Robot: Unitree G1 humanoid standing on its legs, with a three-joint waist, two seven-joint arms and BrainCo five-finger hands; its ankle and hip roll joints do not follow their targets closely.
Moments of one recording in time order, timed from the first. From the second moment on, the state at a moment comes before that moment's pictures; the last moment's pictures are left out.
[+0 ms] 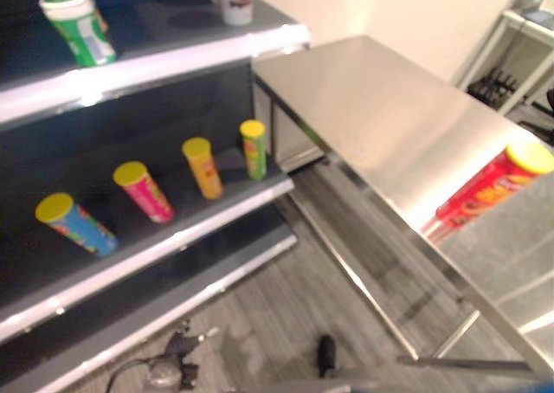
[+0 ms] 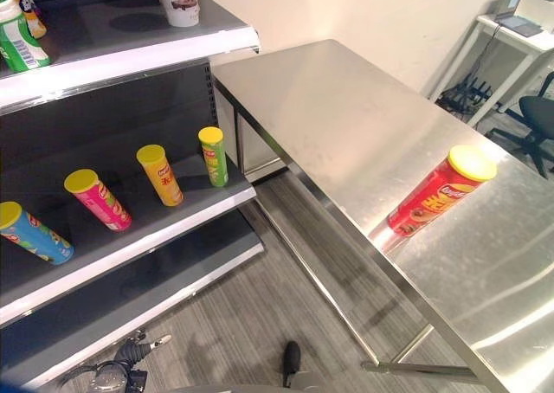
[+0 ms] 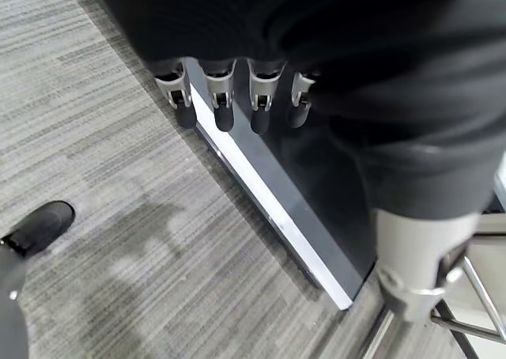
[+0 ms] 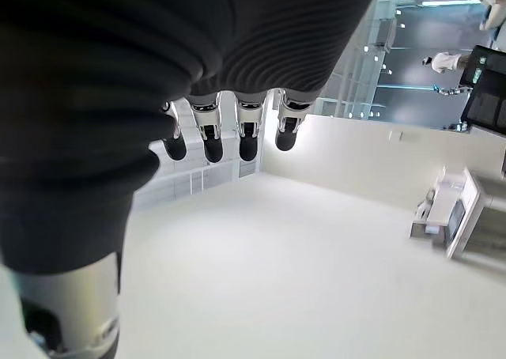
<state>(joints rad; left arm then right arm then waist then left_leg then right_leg) 0.06 0.34 0.00 1.06 -0.06 -0.14 0.03 0.09 -0.99 -0.69 0.12 0.69 -0.29 -0.04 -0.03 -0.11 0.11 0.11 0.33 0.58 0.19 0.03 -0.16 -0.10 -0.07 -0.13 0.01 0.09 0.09</state>
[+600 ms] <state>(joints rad) 0.09 0.30 -0.08 1.03 -0.06 -0.15 0.00 -0.03 -1.05 -0.27 0.11 0.61 -0.20 0.13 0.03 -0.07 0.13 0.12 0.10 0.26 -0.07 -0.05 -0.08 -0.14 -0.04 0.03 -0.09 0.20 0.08</state>
